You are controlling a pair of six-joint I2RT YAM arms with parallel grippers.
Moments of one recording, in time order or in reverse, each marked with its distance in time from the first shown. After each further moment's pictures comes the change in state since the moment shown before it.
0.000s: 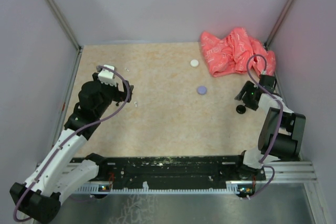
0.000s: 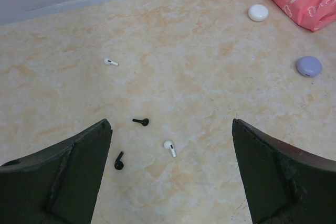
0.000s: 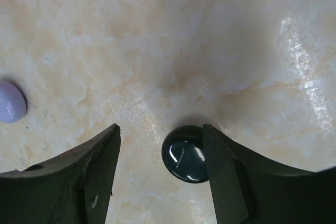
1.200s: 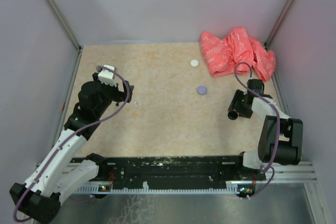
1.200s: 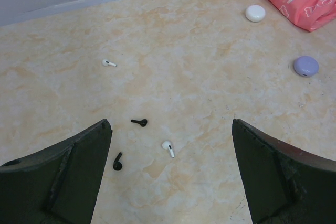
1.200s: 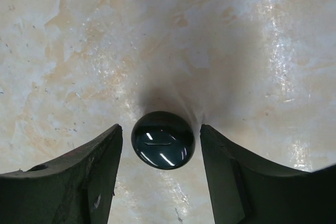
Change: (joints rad) left arm 0.000 -0.004 0.000 0.000 0.019 0.000; right arm 0.140 -0.080 -0.060 -0.181 0.073 -0.032
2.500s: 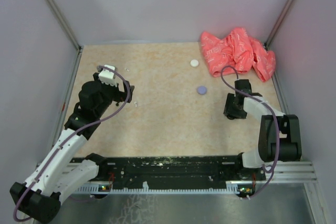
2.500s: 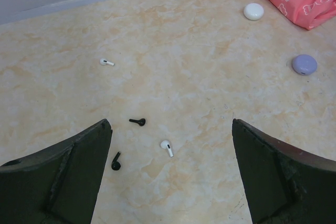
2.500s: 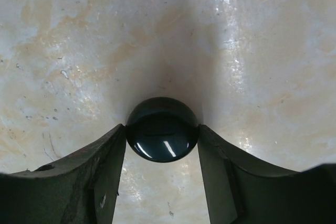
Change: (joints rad) left arm 0.000 0.006 0.000 0.000 0.007 -0.003; right arm 0.164 0.016 0.003 -0.061 0.177 -0.038
